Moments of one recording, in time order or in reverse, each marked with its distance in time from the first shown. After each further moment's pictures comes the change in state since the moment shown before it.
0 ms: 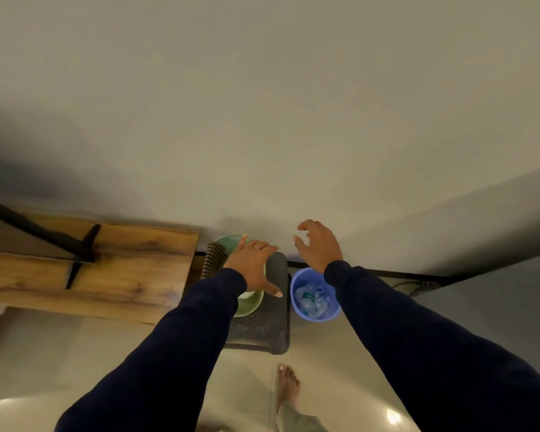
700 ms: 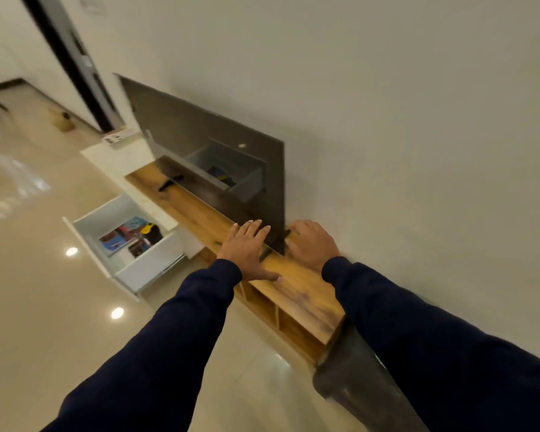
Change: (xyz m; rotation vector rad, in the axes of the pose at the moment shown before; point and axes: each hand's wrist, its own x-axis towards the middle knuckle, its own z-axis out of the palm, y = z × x) left_hand -0.389 -0.305 -0.039 0.036 0.398 -0.630; right_hand -0.080 -0.453 0.215 -0.223 -0.213 -0.739
